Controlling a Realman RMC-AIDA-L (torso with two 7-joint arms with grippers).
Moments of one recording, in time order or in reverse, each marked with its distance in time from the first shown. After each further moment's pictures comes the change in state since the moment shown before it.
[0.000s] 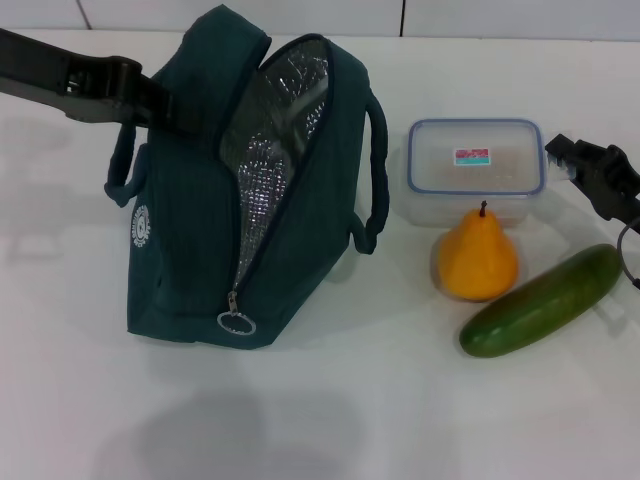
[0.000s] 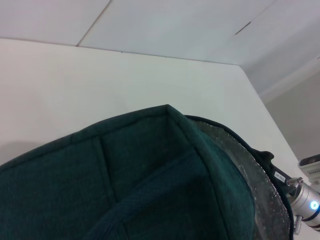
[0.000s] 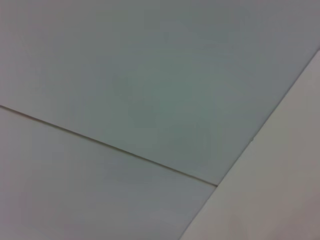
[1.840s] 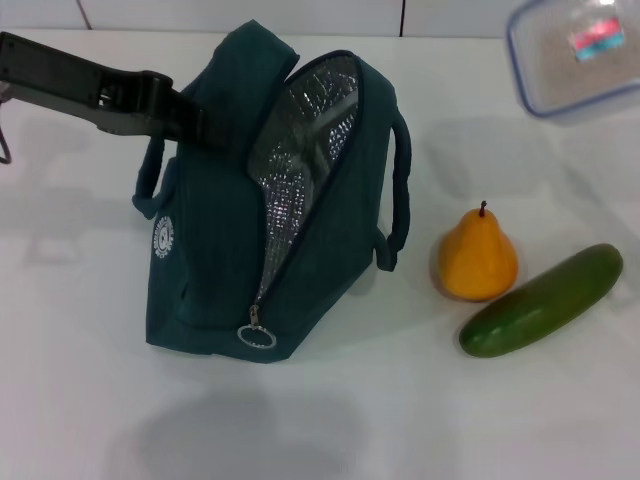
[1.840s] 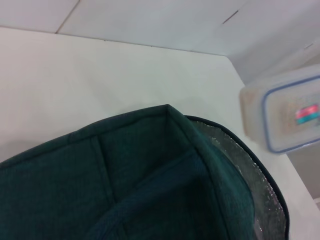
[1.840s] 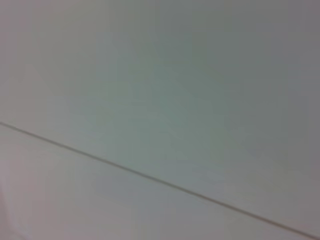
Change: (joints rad) left arm -0.020 -0.029 0.011 -0.042 0.006 -0.005 0.027; right arm -0.064 -0.002 0.029 -0.081 0.260 -0.564 0.088
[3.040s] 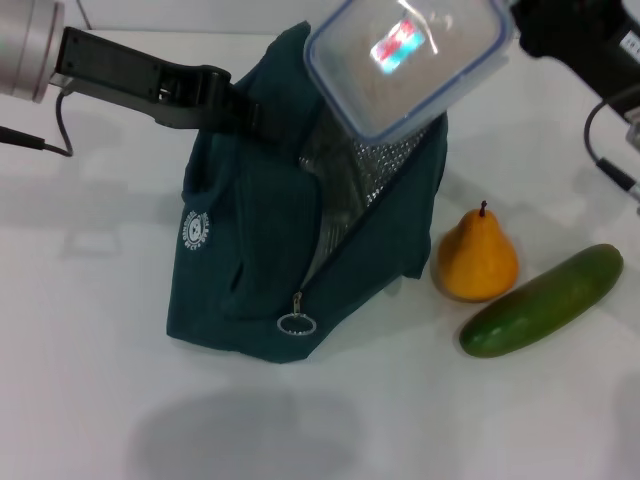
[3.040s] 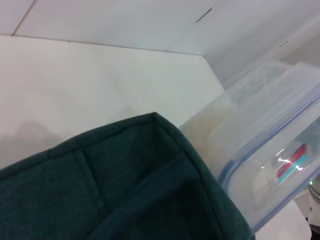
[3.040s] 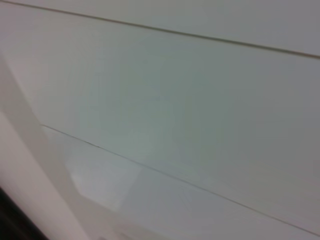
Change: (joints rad) left arm -0.051 -0.046 0.018 -0.056 -0.005 -0.050 0.035; right arm 0.290 0.002 -0.105 0.149 -0.117 0.024 0.005
